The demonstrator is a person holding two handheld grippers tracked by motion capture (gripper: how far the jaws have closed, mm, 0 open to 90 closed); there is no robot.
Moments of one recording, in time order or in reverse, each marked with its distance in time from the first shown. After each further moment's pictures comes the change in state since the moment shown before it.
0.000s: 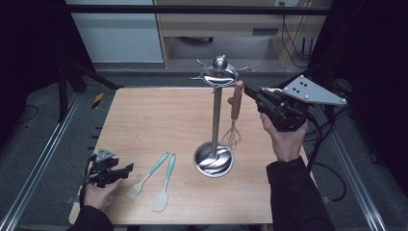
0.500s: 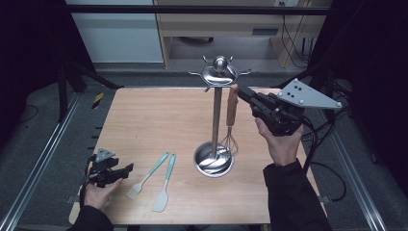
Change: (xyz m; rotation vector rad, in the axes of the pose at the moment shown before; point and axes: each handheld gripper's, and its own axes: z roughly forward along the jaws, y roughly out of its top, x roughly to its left) left arm 0.000 0.000 -0.001 -0.002 0.001 0.000; right arm 0.013 0.001 0.001 -0.009 0.041 -0.019
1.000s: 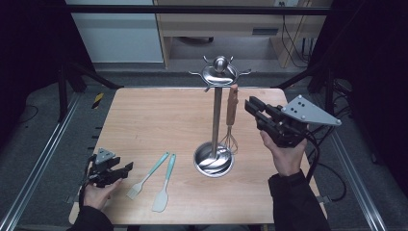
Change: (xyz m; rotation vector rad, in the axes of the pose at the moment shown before) left arm -0.004 0.001 -0.004 -0.046 -0.004 0.046; right arm -0.010 -0.044 -0.014 0.047 -0.091 0.021
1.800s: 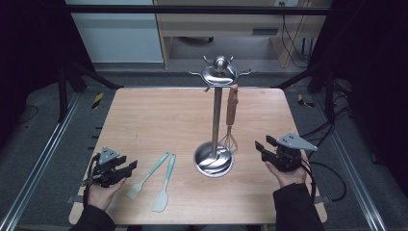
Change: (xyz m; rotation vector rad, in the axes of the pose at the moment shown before) left arm -0.020 0.012 -0.006 -0.037 -0.032 0.012; right arm -0.041 -0.146 -0.004 0.362 -0.170 0.083
